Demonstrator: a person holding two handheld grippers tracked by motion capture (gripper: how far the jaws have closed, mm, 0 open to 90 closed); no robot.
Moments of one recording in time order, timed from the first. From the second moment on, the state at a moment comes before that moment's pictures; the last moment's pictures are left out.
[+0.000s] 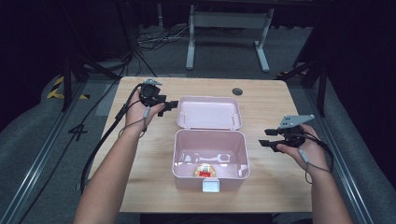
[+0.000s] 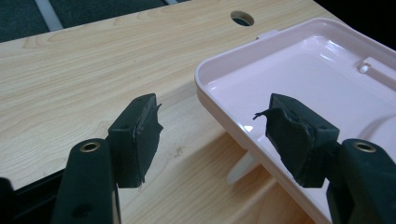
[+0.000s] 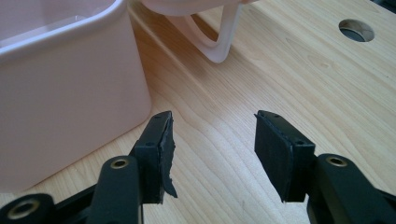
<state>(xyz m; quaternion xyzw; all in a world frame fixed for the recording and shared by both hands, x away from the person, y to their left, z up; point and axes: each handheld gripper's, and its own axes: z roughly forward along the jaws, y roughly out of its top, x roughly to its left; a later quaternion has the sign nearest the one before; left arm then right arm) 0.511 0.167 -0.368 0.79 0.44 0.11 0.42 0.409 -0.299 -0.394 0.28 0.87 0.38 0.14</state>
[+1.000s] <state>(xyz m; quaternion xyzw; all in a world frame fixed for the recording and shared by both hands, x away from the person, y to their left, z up) 0.560 0.131 -0.407 0.78 0.48 -0.03 0.41 0.404 -0.300 -0.392 0.28 0.87 0.40 0.12</state>
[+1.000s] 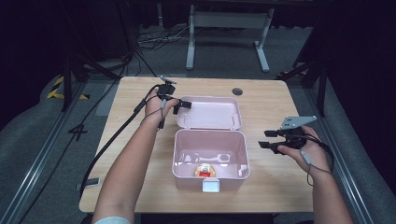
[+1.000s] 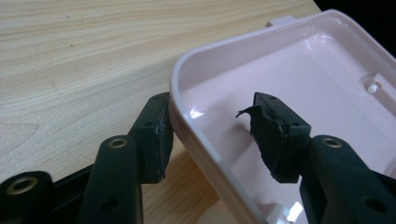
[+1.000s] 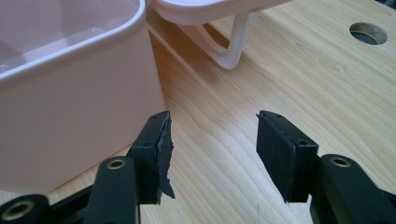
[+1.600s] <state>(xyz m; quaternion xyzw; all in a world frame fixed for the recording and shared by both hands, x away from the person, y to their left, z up) 0.550 0.137 -0.372 0.76 0.47 0.03 0.44 0.403 -0.299 -0.391 0.28 0.86 0.40 0.13</state>
